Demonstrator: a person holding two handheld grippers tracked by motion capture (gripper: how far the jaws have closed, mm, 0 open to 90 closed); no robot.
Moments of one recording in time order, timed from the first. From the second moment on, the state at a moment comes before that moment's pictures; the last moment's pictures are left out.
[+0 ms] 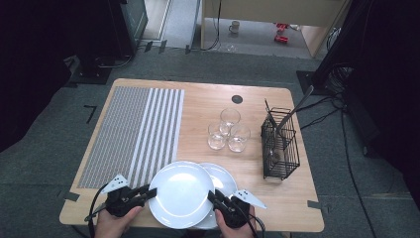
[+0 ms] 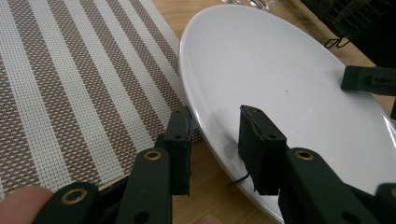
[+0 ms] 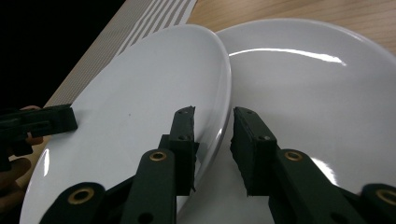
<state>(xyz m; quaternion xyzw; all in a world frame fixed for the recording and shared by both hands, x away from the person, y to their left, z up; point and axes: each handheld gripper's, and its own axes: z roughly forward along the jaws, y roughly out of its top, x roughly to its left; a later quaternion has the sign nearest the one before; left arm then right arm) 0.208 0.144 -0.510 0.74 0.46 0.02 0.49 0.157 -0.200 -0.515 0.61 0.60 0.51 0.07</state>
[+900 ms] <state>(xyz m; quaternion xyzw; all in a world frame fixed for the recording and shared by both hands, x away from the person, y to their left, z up) 0.203 0.161 -0.490 0.69 0.48 0.03 0.54 0.176 -0.180 -0.497 0.61 0.57 0.54 0.05</state>
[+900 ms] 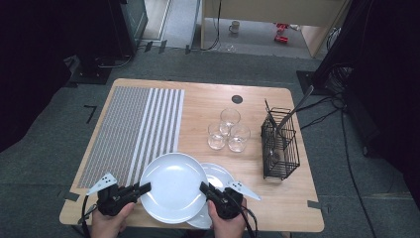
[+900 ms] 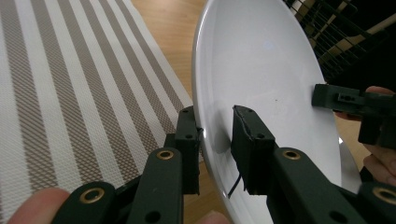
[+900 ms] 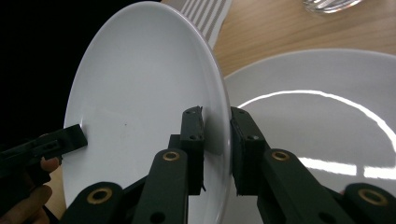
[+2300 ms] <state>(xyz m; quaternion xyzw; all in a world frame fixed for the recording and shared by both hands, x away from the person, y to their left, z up) 0.245 0.218 -0.449 0.65 0.50 0.09 0.56 0.262 -0.126 -0.454 0.55 0.61 0.57 0.02</state>
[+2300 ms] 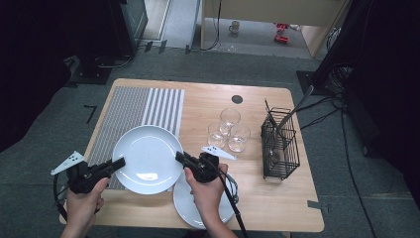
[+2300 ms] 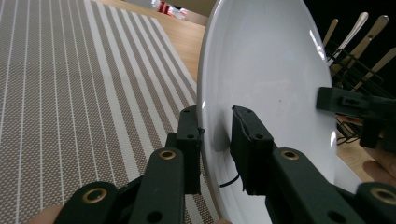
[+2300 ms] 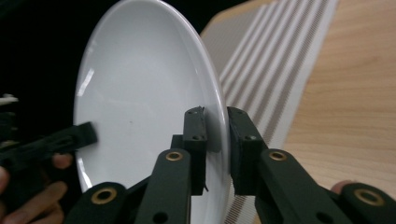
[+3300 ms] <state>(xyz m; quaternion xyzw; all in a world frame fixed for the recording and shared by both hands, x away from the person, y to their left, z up) 0.298 0.248 -0.451 0.63 0.54 0.09 0.55 0.327 -0.091 -0.445 0.54 0.63 0.56 0.02</state>
